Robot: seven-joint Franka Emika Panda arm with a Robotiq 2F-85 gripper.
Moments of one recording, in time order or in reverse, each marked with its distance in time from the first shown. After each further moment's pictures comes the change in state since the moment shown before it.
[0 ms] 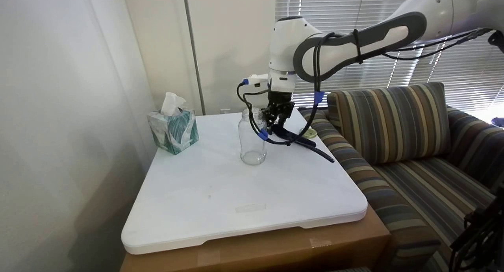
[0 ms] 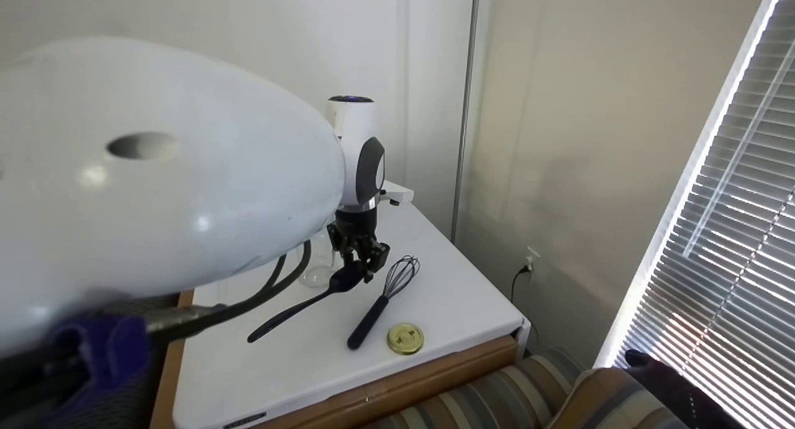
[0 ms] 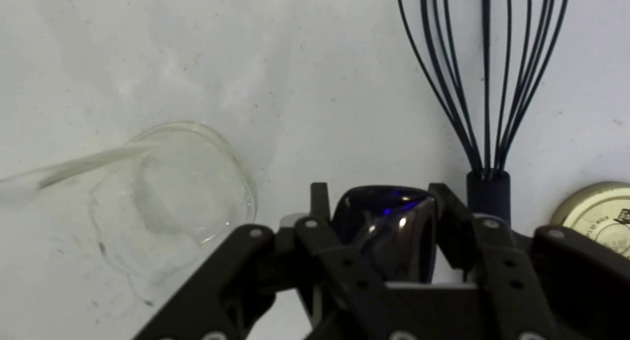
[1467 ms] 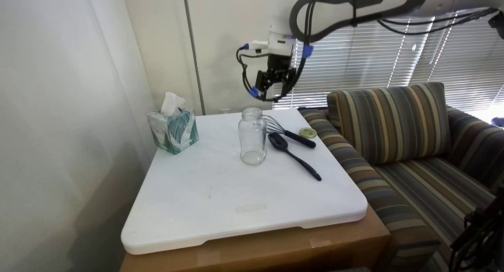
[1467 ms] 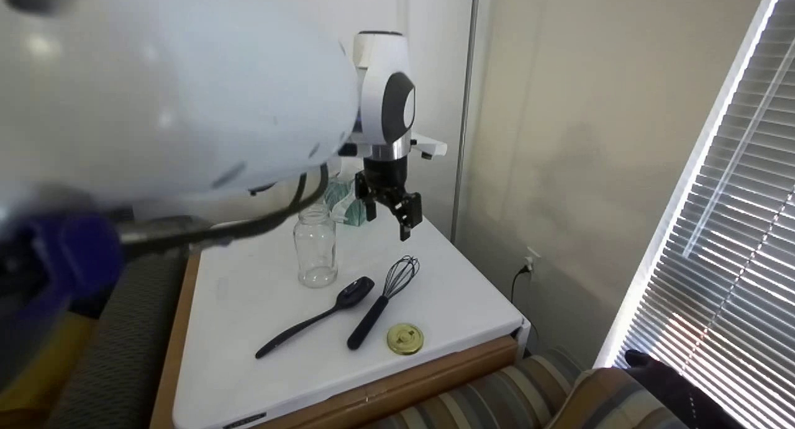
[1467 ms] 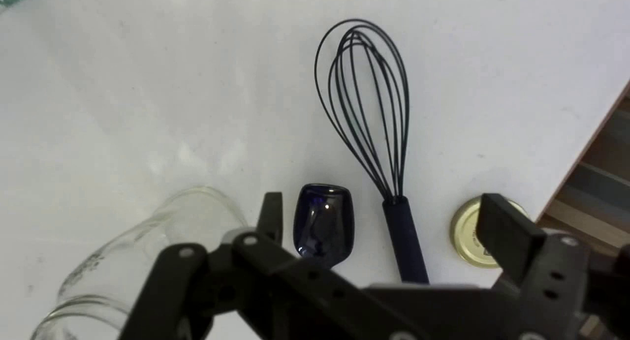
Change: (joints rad) arm 0.026 -0.068 0.093 0.152 0.055 -0.103 -0.001
